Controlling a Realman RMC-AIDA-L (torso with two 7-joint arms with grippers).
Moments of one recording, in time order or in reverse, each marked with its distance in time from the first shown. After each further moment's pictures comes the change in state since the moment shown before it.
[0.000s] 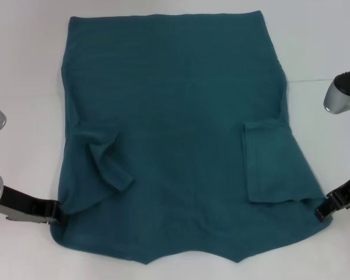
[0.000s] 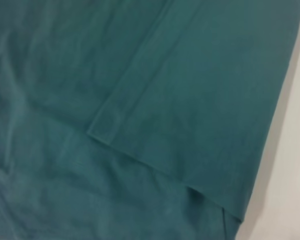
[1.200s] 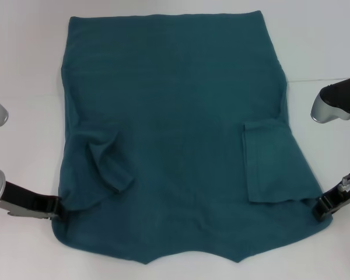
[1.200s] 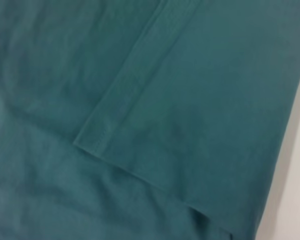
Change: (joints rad) left arm -0.013 0.001 0.001 -0.002 0.000 -0.005 0.000; right arm 0.029 -0.004 -0.015 0.158 -0.002 0.142 -0.003
